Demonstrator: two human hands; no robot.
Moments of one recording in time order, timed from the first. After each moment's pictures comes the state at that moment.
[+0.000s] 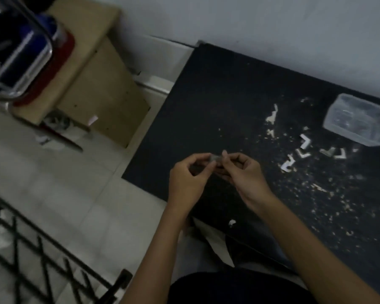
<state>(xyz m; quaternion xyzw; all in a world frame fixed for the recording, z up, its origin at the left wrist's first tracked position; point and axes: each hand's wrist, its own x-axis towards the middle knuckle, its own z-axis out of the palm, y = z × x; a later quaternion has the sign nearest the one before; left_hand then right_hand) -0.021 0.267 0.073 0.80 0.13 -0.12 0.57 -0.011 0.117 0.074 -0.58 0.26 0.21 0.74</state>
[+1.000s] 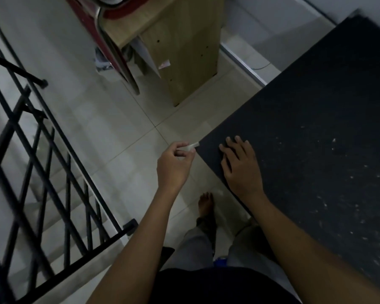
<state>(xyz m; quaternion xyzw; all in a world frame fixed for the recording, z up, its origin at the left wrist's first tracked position) -0.061 0.481 -0.033 0.77 0.42 -0.01 0.47 0.003 0.307 -0.081 -0.93 -0.29 0.03 0.20</state>
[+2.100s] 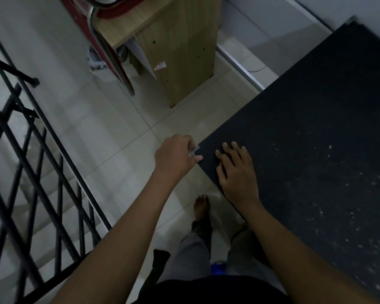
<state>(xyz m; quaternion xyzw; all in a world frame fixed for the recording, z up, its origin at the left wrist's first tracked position) -0.015 0.500 -0.030 0.94 0.22 -0.16 0.22 0.003 0.310 -0.083 -0.94 -0.29 0.02 0.20</state>
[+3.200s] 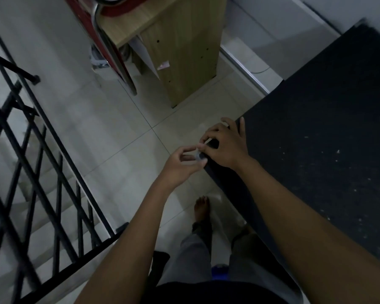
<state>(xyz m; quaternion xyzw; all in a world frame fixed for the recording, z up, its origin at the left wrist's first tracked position) -0.040 0.504 -0.051 0.66 0.37 -0.19 0.62 0.077 0.374 -0.056 -0.91 -0.29 0.21 0.22</state>
